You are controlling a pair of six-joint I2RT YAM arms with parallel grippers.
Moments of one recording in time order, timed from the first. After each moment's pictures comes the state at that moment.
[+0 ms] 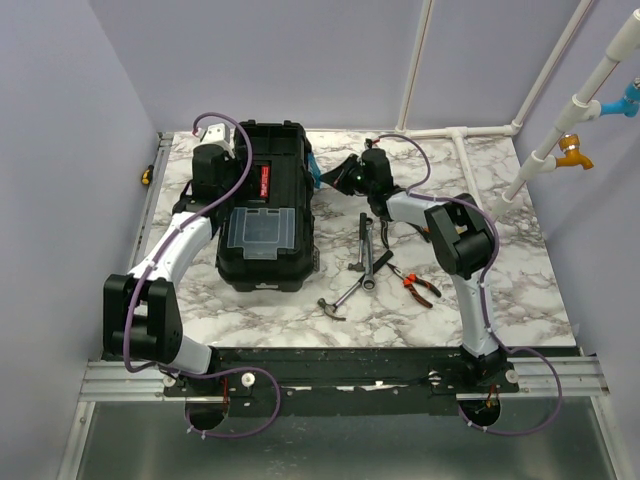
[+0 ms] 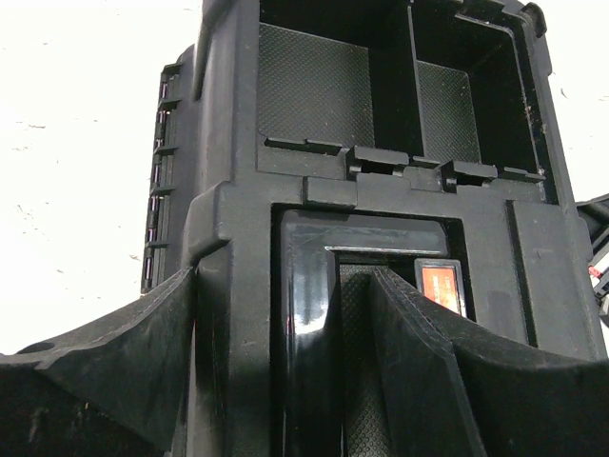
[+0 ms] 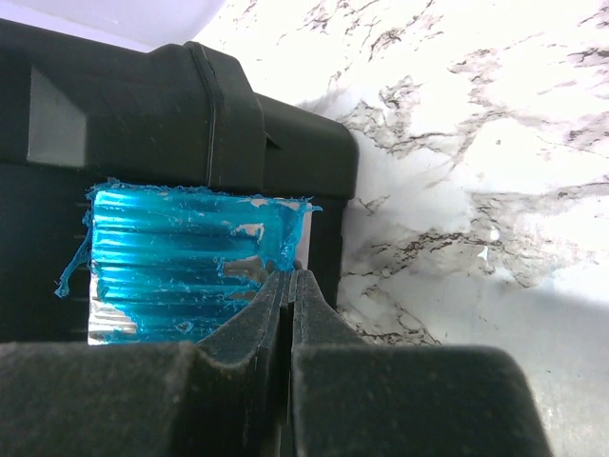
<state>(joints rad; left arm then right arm) -0.16 1.48 1.05 0.00 0.03 -0.34 0.48 2.25 1.49 0.45 -0.25 0.97</state>
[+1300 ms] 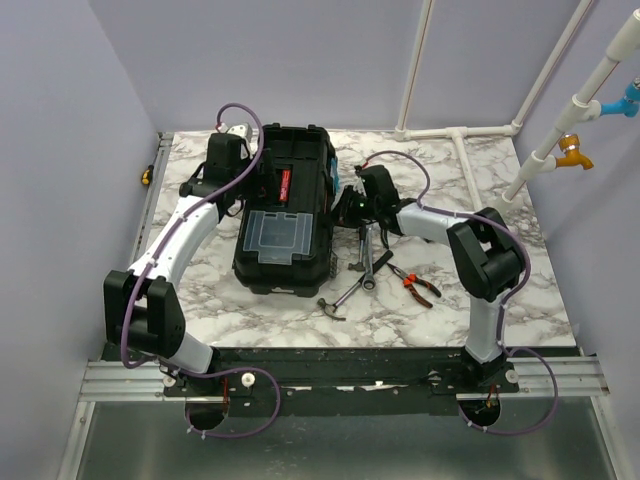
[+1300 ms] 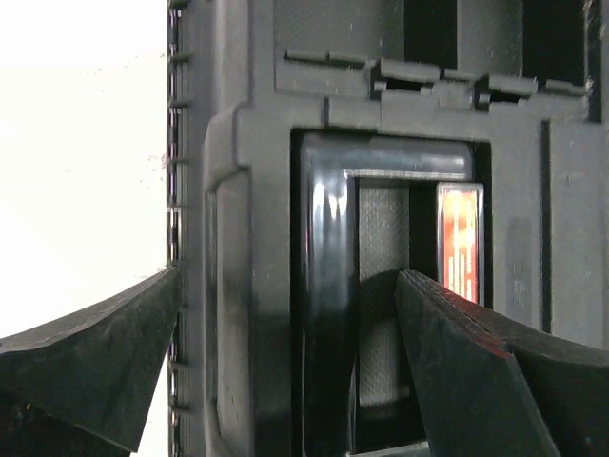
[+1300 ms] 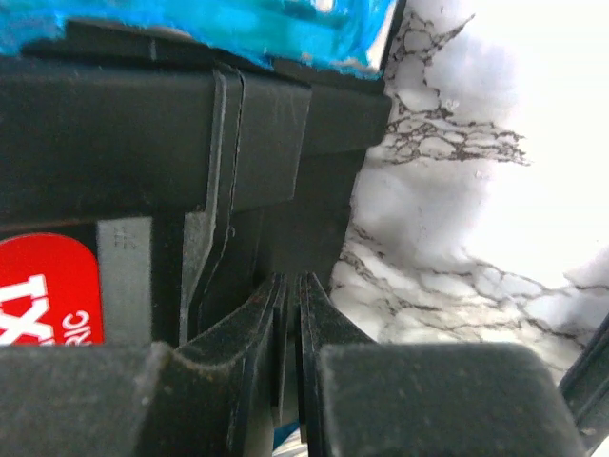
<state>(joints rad) -0.23 1.50 1.26 -0.37 0.08 -0.33 0.54 1.97 1.24 0.11 -0.34 0.77</state>
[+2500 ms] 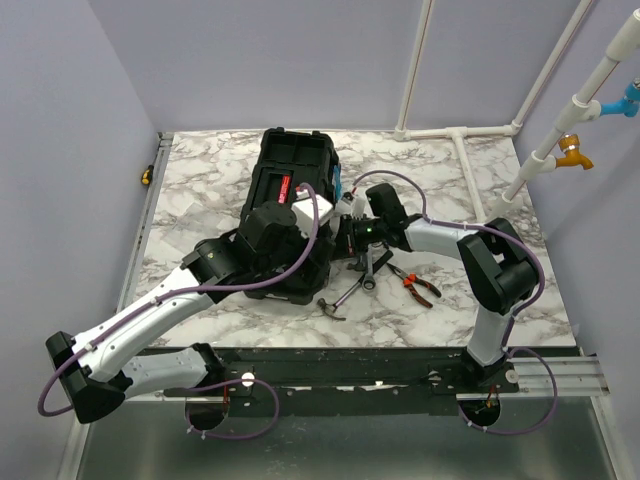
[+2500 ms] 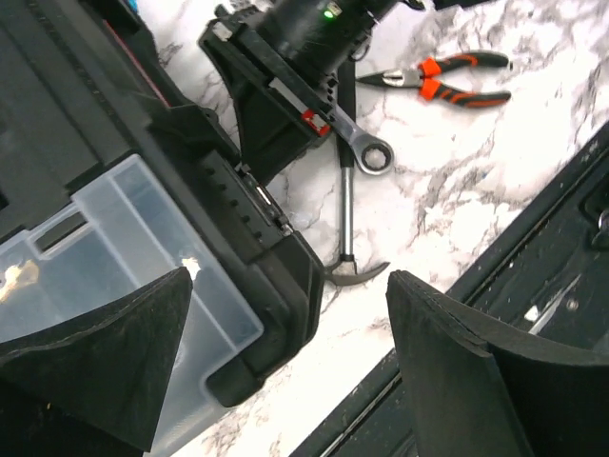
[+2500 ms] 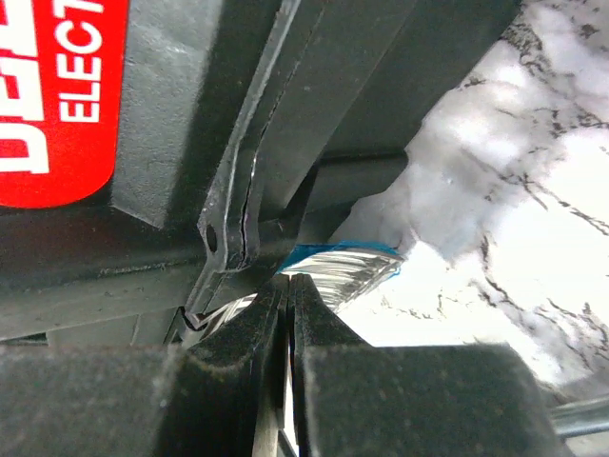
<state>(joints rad) -0.86 1.05 1.12 -0.64 -0.03 -0.13 0.55 1.85 1.05 0.05 -0.75 0.52</state>
